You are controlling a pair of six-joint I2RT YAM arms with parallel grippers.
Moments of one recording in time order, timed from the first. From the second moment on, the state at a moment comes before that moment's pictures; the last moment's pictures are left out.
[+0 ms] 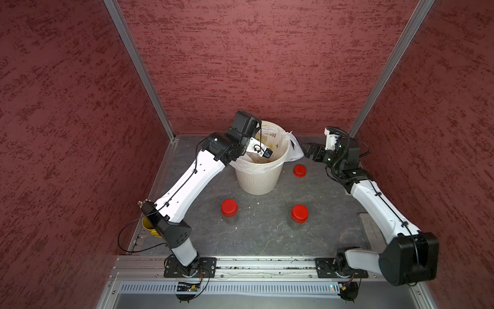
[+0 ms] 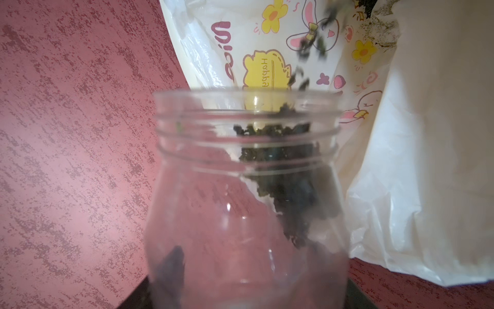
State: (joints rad) left arm -0.67 1.67 1.99 -0.97 -0.47 1.67; right arm 0.12 1.28 1.04 -0.05 -0.36 0.44
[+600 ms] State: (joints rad) left arm -0.68 1.75 2.10 -1.02 -0.47 1.68; right arm 0.12 1.23 1.01 -0.02 -0.38 0.44
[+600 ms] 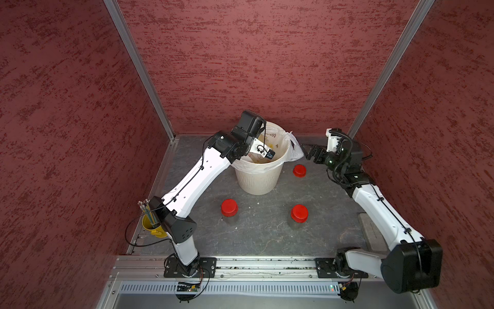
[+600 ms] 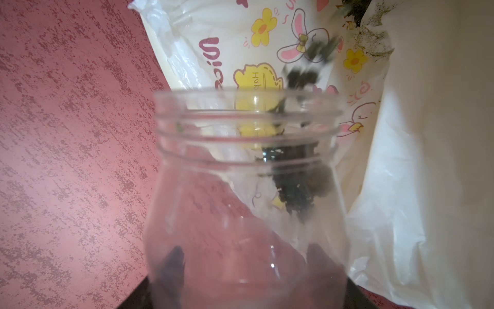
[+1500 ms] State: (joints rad) left arm -0.67 1.73 2.13 -1.03 -0.47 1.68; right arm 0.12 1.23 1.01 -0.01 -0.40 0.44
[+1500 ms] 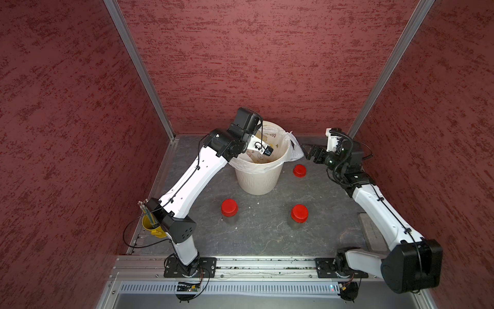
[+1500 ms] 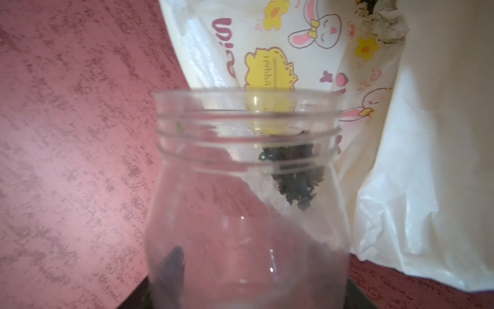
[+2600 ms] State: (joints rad) left arm -0.68 1.76 2.13 -1.11 -0.45 1.63; right arm 0.12 1.23 1.01 0.00 -0.42 0.45
